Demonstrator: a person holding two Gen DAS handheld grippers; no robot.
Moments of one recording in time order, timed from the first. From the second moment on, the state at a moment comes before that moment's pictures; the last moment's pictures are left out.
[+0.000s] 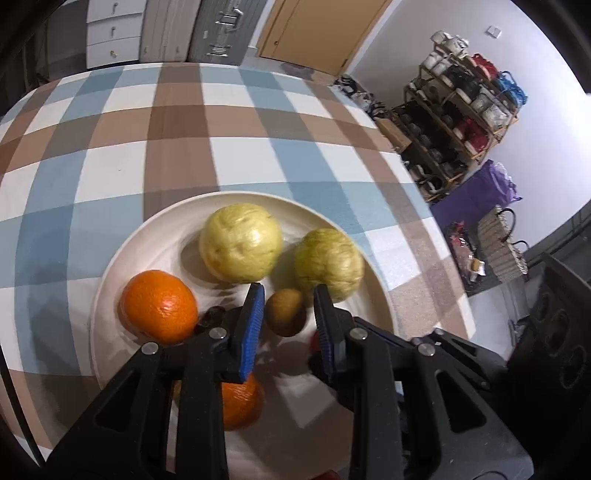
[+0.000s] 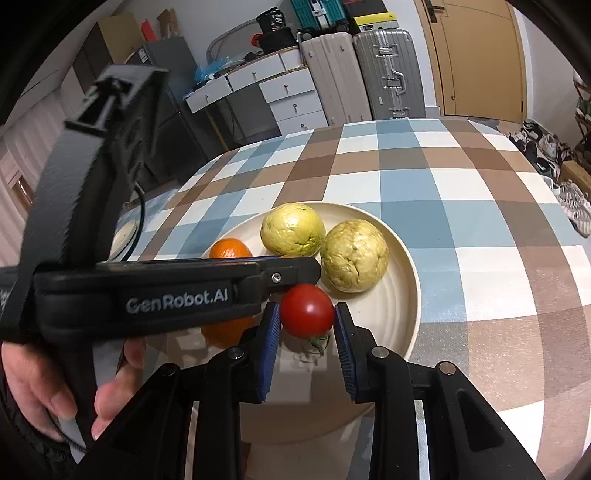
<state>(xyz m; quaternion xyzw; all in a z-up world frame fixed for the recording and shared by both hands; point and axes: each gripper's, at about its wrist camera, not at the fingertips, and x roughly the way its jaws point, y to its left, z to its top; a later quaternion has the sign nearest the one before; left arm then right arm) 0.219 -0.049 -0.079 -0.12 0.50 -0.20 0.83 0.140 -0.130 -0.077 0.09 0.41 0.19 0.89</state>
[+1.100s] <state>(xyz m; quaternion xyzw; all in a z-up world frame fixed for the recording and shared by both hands) -0.006 0.029 0.018 -0.02 0.31 -0.09 0.94 0.016 -0.169 0.003 0.13 0.29 0.20 0.93</state>
